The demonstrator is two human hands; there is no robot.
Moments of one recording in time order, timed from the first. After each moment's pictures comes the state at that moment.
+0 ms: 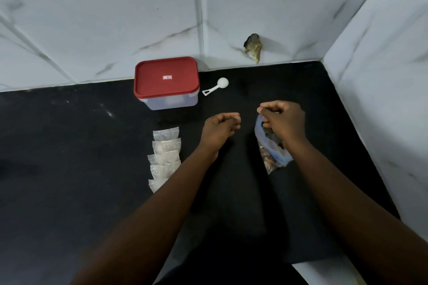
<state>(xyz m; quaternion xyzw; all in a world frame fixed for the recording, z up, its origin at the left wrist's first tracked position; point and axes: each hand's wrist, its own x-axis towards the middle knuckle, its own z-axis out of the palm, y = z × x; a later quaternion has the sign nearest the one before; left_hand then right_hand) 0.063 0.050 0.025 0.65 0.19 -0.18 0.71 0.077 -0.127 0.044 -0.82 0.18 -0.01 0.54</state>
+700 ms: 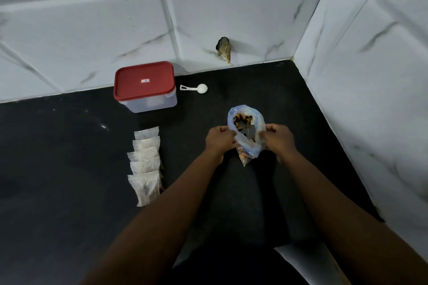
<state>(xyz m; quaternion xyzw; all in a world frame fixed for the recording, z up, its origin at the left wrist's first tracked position) 0.035 -0.028 0.011 0.65 0.28 -0.24 0.66 0.026 -0.195 0.008 -0.79 0.29 0.13 0.53</state>
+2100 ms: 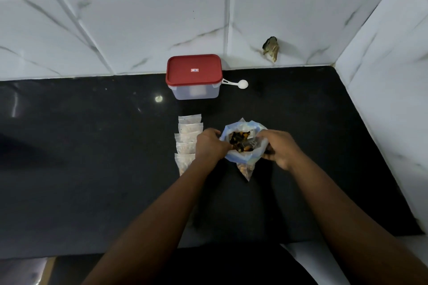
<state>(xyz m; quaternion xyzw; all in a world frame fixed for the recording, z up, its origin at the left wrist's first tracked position) -0.023 0.107 0.022 0.85 0.21 -0.15 0.45 -0.007 -0.083 0.031 -0.67 0.29 0.24 0.64</state>
